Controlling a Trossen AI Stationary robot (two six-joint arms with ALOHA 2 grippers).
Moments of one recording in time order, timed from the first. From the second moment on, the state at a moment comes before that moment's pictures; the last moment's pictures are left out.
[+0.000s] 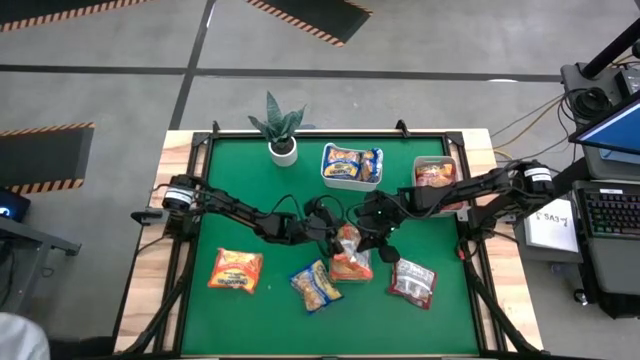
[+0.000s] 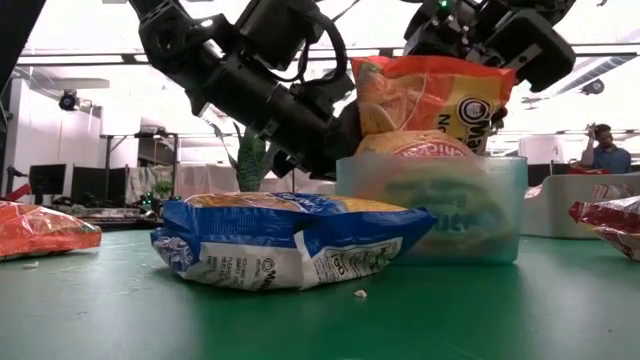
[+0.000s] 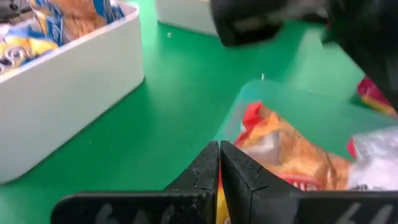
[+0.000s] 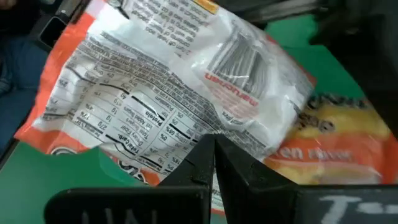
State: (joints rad) left arm -0.12 1.96 1.01 0.44 -0.48 -0.31; right arm 0.00 1.50 0.79 -0.11 -0.52 -0.12
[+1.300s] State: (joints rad) left arm -0.31 1.74 1.01 0.37 -0.41 -0.21; right arm 0.20 1.19 0.79 -0.25 0.03 -0.02
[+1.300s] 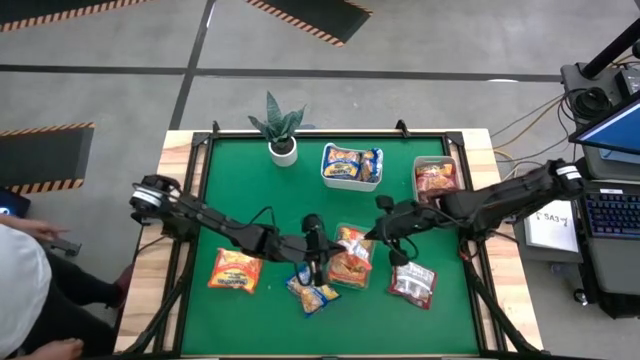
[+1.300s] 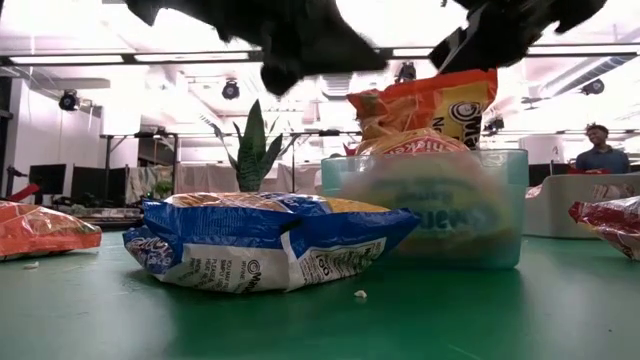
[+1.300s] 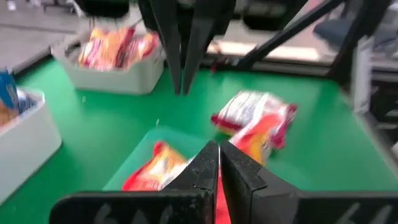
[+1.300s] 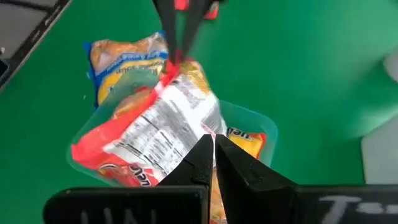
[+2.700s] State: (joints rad) left arm -0.55 1.60 1.01 -1.01 -0.12 -1.64; right arm 0.38 1.06 0.76 -0.36 0.34 0.13
